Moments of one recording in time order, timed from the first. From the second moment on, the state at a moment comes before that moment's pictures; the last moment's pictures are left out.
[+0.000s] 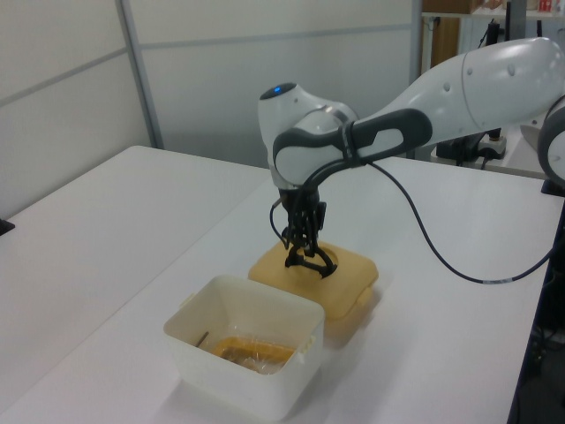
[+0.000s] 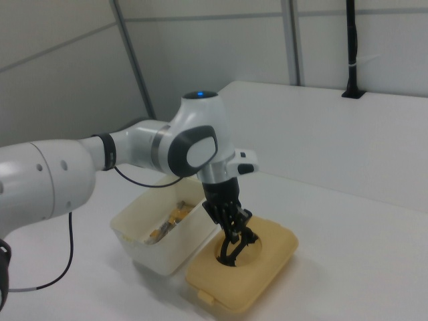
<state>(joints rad) -0.11 0.34 0.12 -1.61 -0.12 1.87 0.05</state>
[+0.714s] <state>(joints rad) -0.12 0.28 0.12 -1.47 -0.03 1.70 0.05</state>
